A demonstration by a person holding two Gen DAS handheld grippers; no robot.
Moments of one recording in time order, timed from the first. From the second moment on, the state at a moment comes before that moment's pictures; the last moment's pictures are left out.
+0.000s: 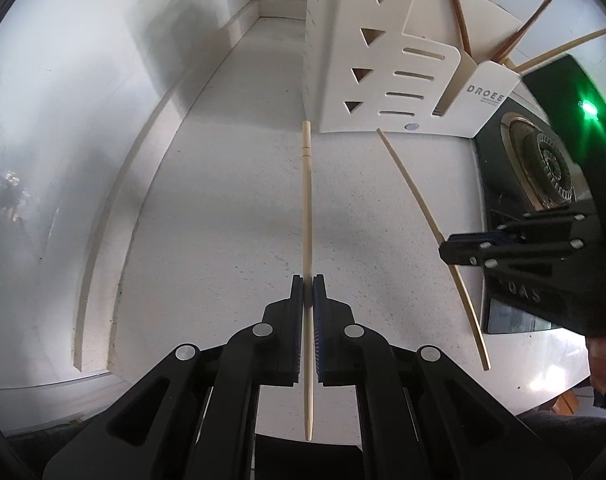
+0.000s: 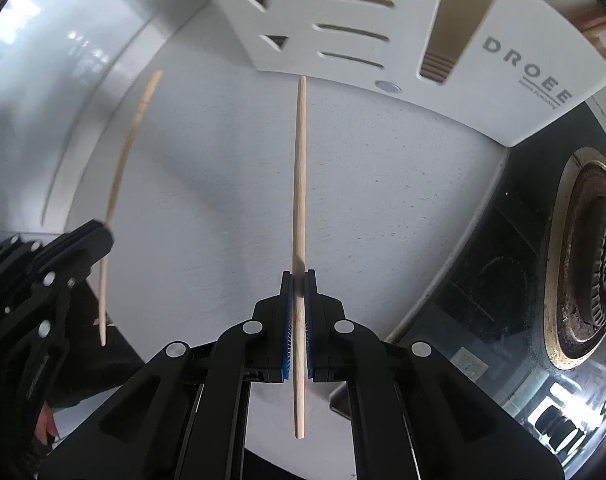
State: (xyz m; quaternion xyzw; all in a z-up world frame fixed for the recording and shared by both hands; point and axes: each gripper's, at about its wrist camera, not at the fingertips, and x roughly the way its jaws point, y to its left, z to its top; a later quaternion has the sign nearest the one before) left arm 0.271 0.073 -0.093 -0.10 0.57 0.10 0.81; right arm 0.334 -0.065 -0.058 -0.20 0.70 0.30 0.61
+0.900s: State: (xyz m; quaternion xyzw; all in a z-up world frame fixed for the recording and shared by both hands) left arm 0.277 0.078 -0.021 -0.11 0.45 0.16 0.87; right arm 0.324 -0.099 0.035 -0.15 0.53 0.40 0.73
